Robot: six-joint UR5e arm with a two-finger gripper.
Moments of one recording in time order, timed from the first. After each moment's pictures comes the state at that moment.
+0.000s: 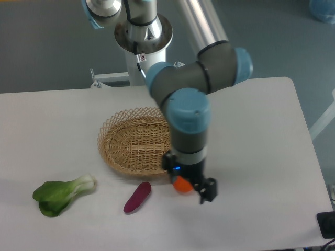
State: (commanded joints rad) arm 2.47 -2.05 -1.38 -1.02 1.51 1.20
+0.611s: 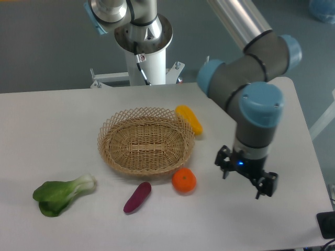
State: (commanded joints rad) arm 2.61 -2.15 -1.21 -1.17 1.49 1.31
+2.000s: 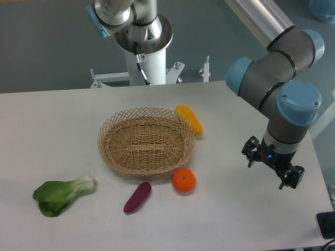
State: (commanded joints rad) arm 2.63 -2.16 -1.22 -1.18 1.54 1.43
